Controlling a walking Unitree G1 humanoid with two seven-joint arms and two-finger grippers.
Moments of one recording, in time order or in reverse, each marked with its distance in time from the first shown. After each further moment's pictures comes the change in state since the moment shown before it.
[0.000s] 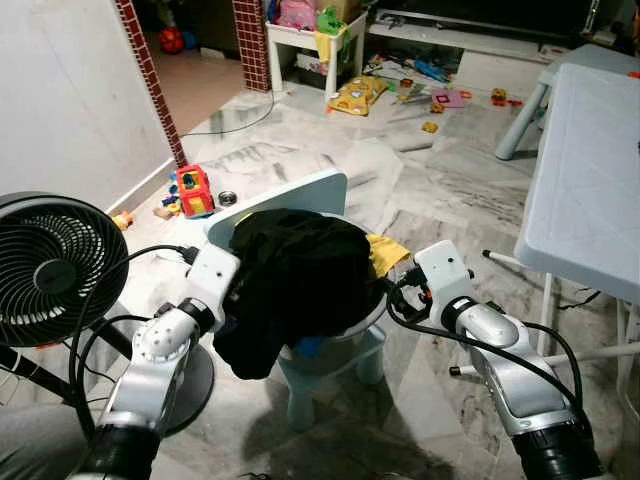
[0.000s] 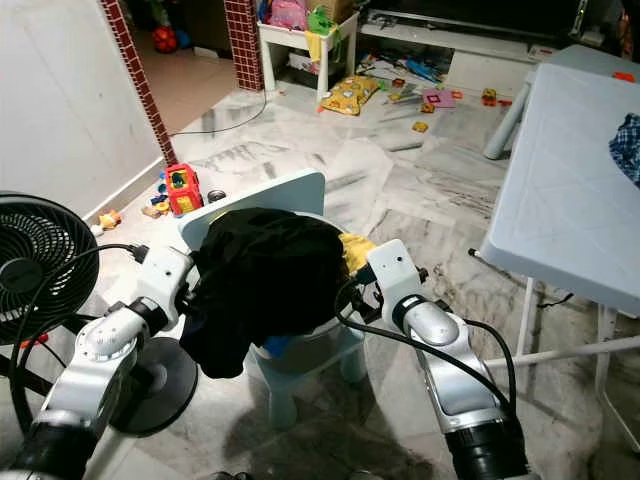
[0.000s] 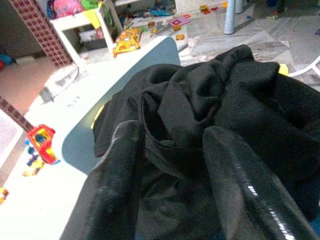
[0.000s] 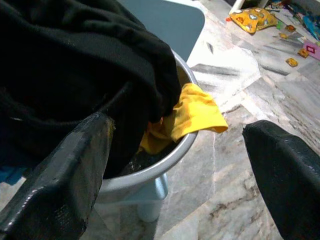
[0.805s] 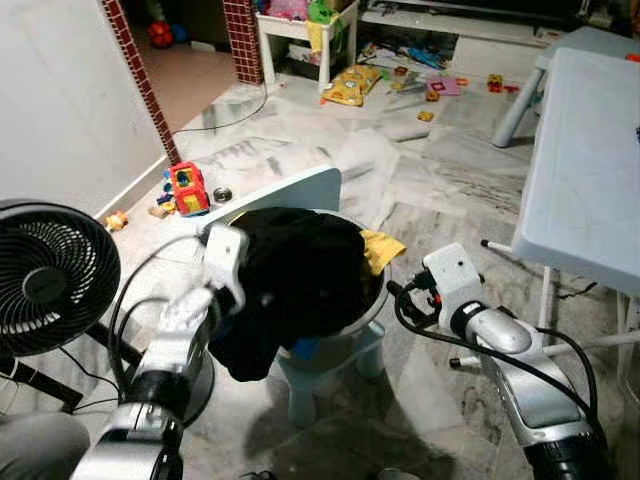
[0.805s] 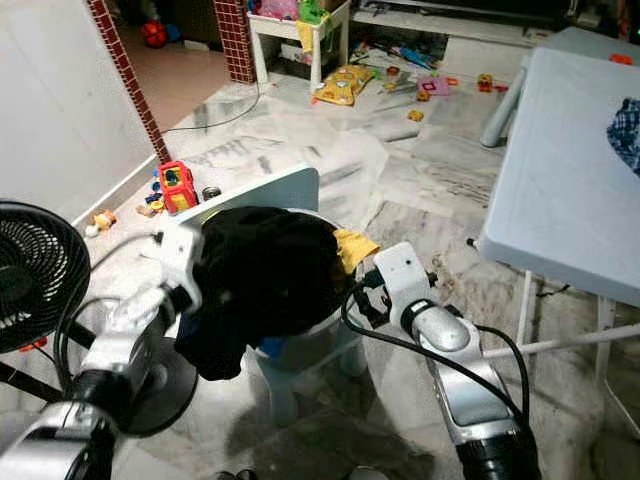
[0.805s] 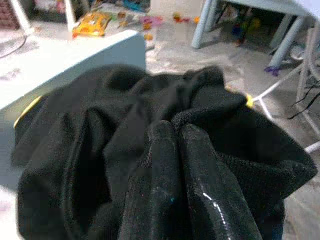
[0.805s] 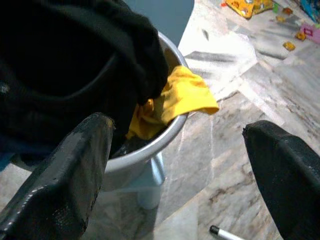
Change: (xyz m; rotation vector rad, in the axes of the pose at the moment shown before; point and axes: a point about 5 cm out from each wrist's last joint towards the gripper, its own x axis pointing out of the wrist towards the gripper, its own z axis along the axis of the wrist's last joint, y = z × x) left arm 0.043 0.001 -0.008 -0.324 -0.011 -0.076; right arm -0.012 -0.005 -0.001 0.002 0.024 -0.016
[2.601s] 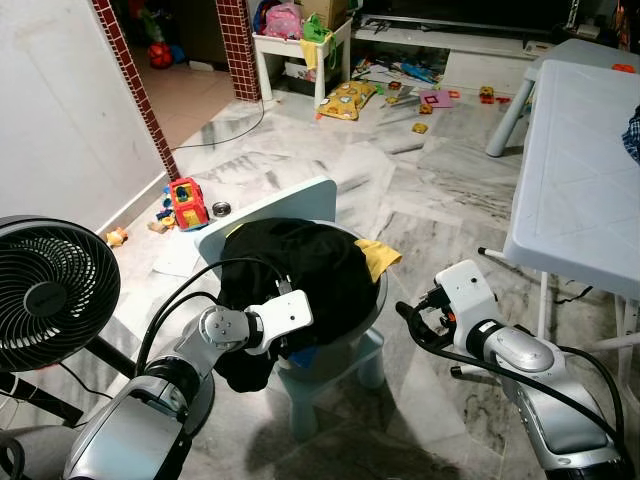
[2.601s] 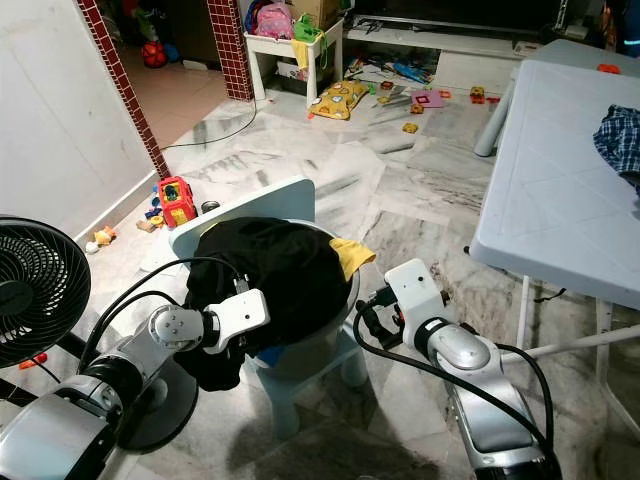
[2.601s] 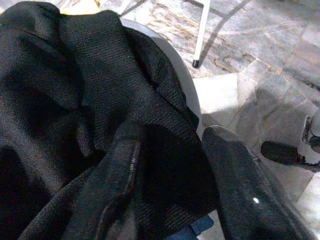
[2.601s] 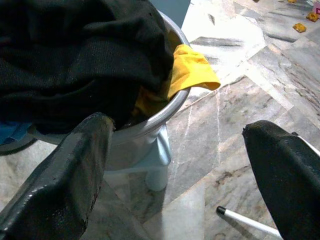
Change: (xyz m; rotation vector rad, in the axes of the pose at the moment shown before) left arm 0.008 -0.041 -0.037 0.646 0.325 -0.567; right arm -0.023 -0.002 -0.015 0.028 0.087 0.044
